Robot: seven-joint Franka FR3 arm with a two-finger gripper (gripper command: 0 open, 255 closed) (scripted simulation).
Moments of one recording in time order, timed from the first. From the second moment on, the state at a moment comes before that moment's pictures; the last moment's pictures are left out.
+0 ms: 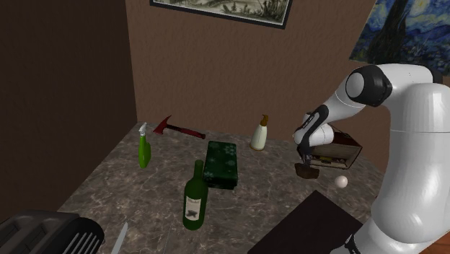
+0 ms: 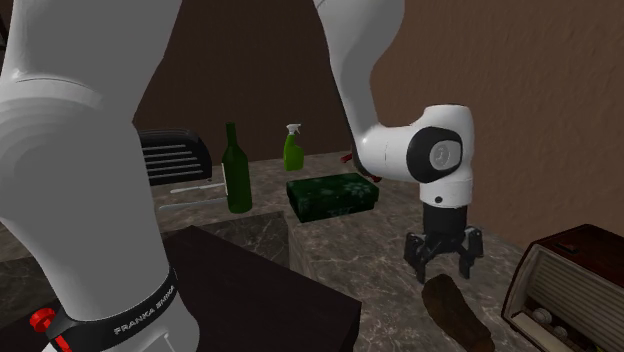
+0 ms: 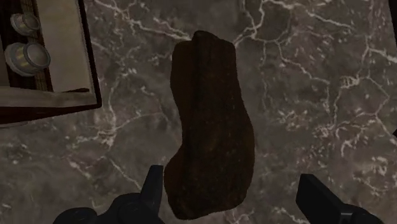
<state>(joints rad) -0.31 0.49 -0.38 -2.25 -0.12 2.69 -1.18</state>
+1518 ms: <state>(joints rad) -0.39 0.61 -0.37 -2.28 -0.20 2.93 -1.32</state>
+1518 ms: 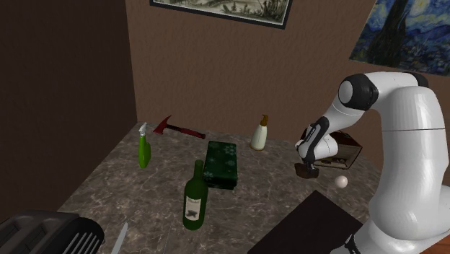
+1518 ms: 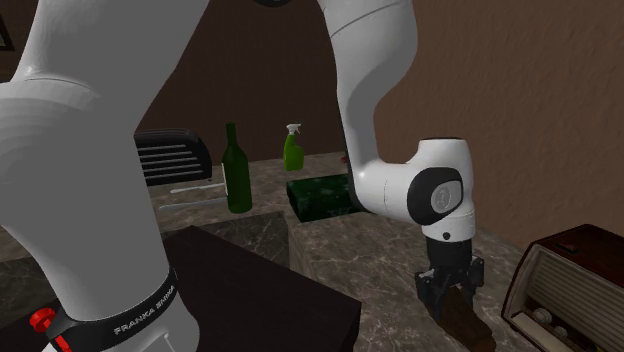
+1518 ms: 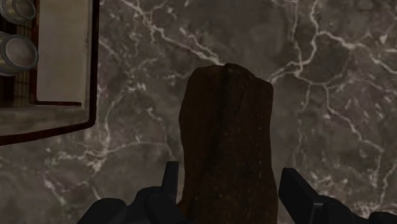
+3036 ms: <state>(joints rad) -0.33 0.35 -0.44 -2.34 -0.26 2.74 -1.34</state>
